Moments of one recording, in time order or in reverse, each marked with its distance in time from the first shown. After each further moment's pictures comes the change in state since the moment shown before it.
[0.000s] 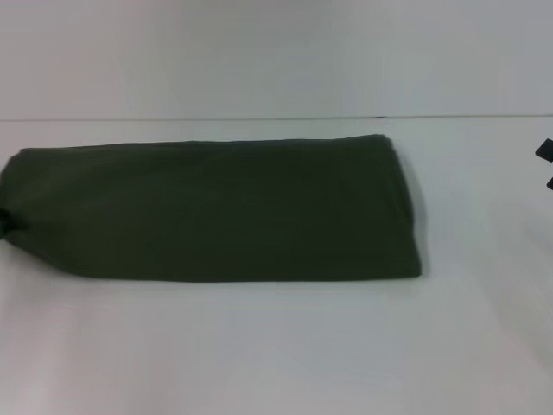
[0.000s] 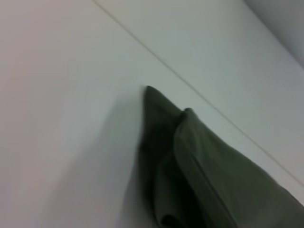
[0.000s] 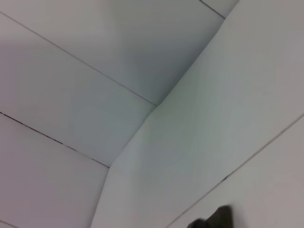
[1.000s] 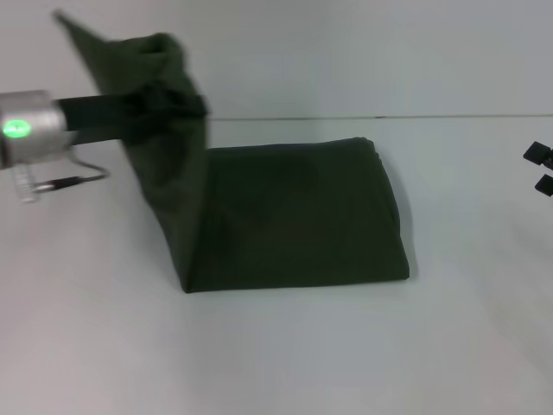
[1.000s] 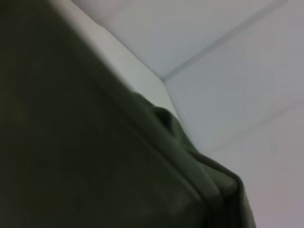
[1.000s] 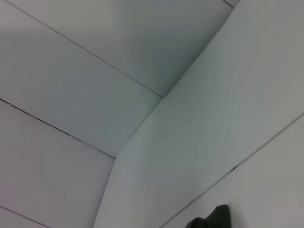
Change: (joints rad) left arm -0.188 -0.099 0.224 0.193 -0.257 0.318 -0.068; right arm 0.005 0.008 -0.013 0.003 -0.002 -0.012 -0.010
